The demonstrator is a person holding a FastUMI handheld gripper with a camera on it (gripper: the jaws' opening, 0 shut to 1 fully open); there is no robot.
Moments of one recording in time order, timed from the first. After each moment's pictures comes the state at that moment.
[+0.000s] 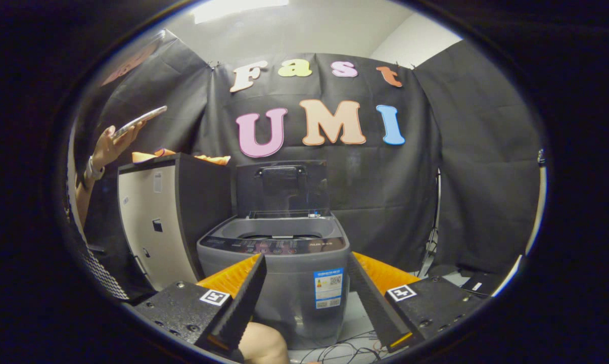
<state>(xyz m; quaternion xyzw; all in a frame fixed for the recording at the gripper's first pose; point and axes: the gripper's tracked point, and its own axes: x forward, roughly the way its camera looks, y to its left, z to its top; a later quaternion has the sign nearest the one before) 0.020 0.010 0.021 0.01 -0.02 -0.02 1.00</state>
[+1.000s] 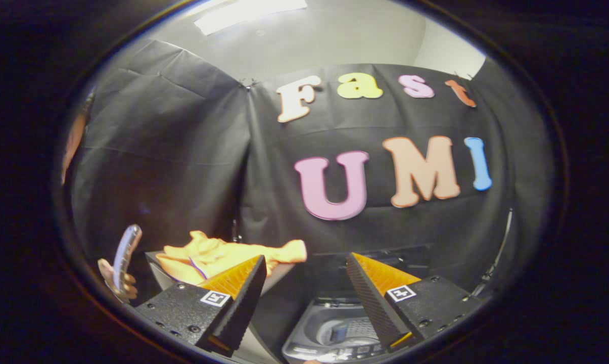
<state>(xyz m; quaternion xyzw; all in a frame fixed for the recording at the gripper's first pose) 0.200 0.249 0.300 0.02 -0.08 0.16 0.98</state>
